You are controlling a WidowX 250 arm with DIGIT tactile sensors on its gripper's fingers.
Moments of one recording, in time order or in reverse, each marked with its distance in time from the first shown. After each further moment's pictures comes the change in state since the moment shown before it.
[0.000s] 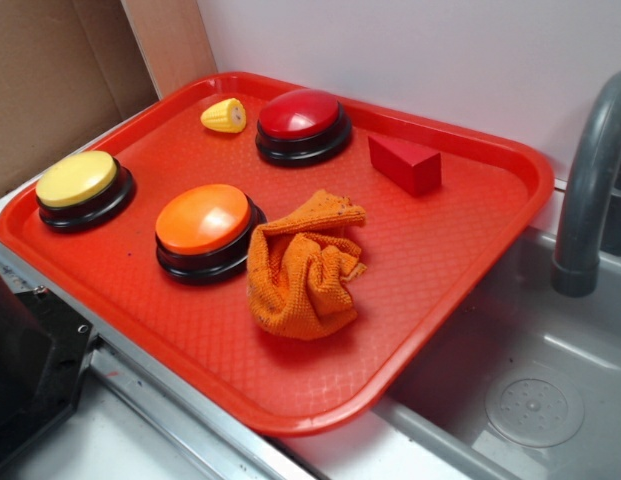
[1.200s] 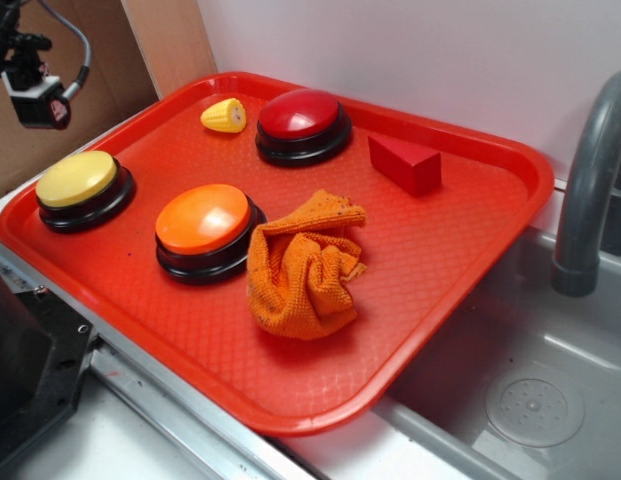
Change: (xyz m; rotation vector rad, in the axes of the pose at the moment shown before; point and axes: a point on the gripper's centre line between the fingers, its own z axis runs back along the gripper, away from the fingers) arm 0.016 0.158 -0.130 0.205 0.089 0.460
